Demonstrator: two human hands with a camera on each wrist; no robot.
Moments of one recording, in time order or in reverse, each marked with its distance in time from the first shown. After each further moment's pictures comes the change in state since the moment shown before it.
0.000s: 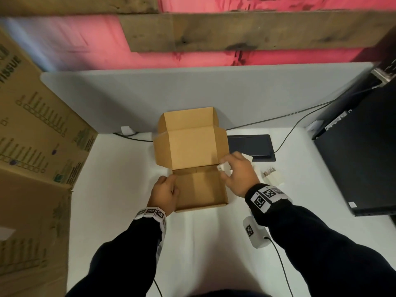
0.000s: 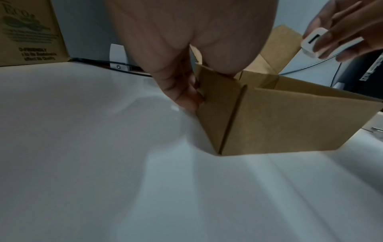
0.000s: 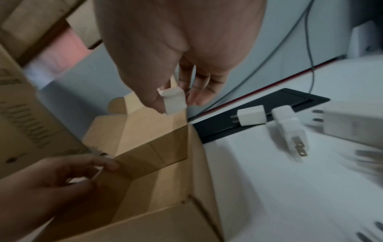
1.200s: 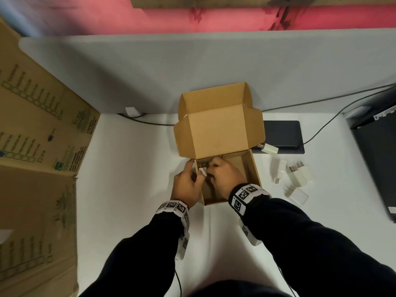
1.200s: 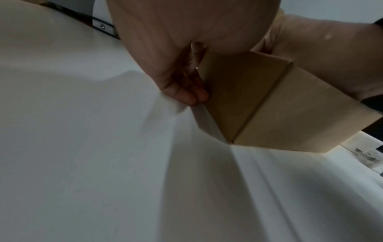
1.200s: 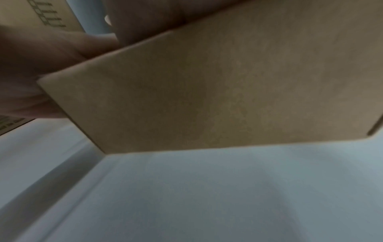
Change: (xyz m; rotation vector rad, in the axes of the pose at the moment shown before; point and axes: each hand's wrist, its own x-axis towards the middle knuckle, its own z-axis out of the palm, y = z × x) left_hand 0.021 0.014 0.034 -0.316 0.056 -0.099; right_hand 0.031 -0.023 0.091 -0.256 -0.379 -0.129
